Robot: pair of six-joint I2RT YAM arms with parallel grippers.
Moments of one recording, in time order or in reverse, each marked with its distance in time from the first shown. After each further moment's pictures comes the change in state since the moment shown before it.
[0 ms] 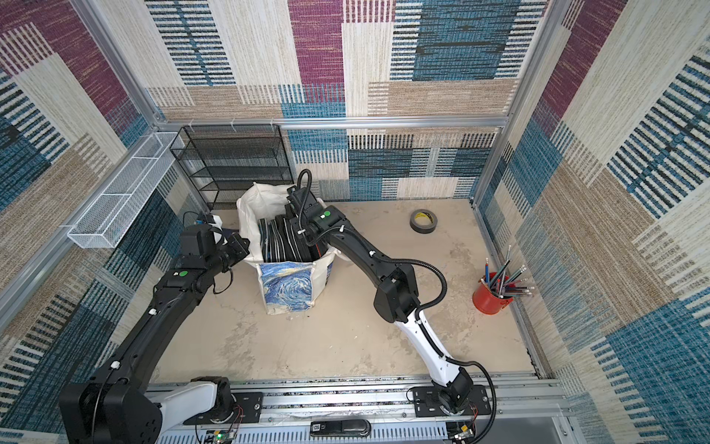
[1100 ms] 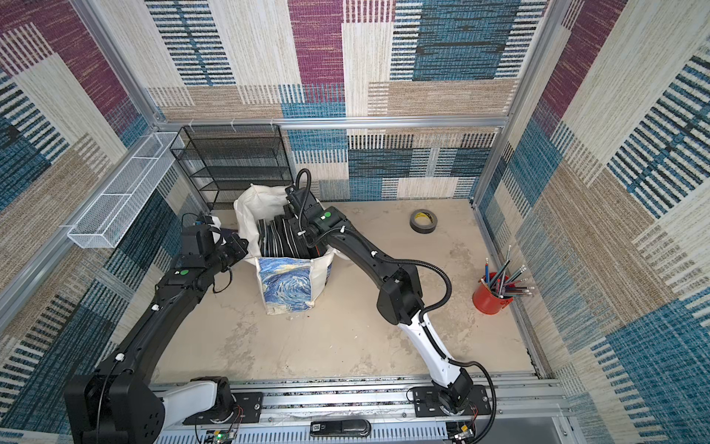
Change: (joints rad) left arm 0.034 0.032 -0.018 0.039 0.022 0.000; right arm 0.010 -0.066 -0.087 0.058 -0.001 -0.018
